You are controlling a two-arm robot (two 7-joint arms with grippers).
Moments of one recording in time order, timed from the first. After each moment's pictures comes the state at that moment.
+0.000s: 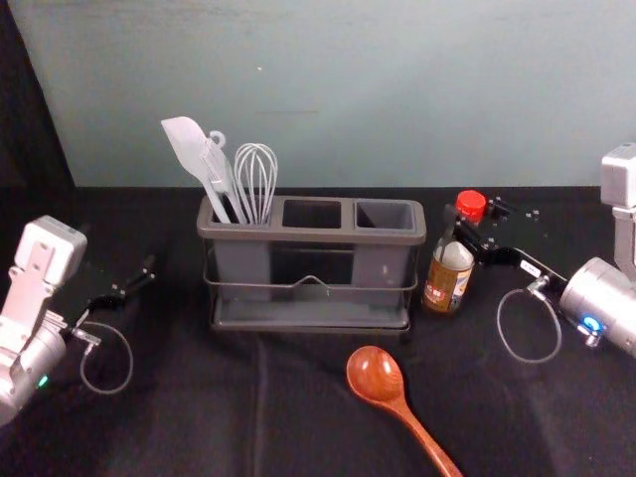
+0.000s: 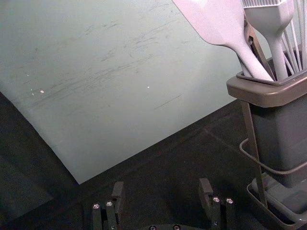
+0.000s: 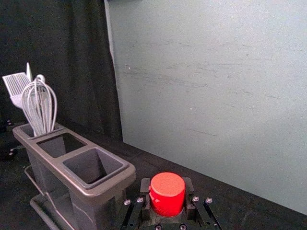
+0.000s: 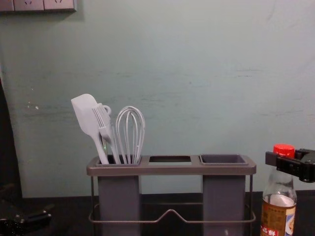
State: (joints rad) left arm -0.20 0.60 0.45 -1.41 -0.25 -0.12 0.03; right arm 0.30 0.48 -0.28 -1.36 0.48 -0.05 0.50
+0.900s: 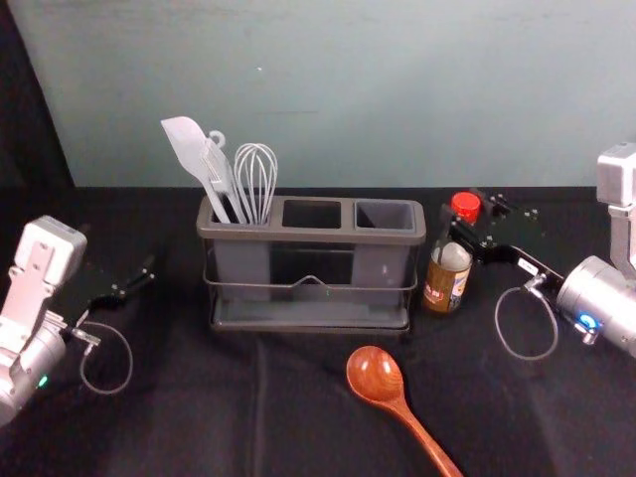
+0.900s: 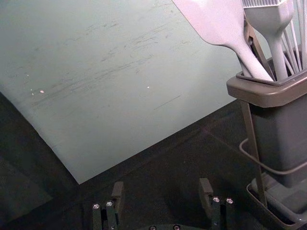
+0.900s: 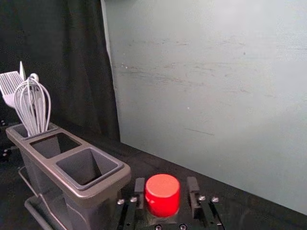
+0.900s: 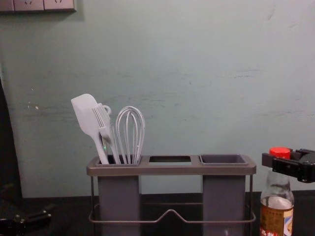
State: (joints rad) left arm -0.20 0.60 0.45 -1.41 -0.25 -0.12 0.03; right arm 0.32 0.47 -0.28 -1.33 0.47 -0.05 0.50
